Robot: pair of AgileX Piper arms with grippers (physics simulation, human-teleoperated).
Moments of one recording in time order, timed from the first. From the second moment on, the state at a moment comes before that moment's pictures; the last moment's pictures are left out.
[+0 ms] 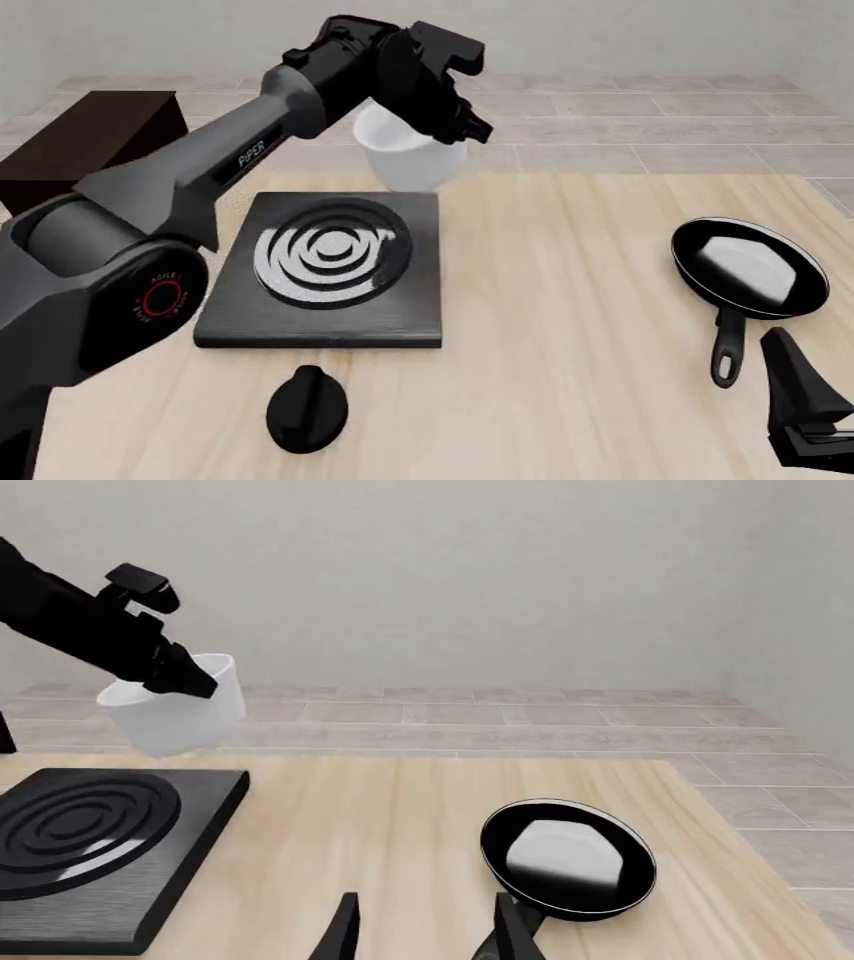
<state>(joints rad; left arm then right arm) -0.58 2.25 -2.27 0.83 0.12 0.00 0.00 -0.01 0.00 -0.01</state>
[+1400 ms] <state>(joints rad) -0.19 2.27 -2.58 1.01 0.19 0.00 0.00 -0.01 0.00 -0.01</state>
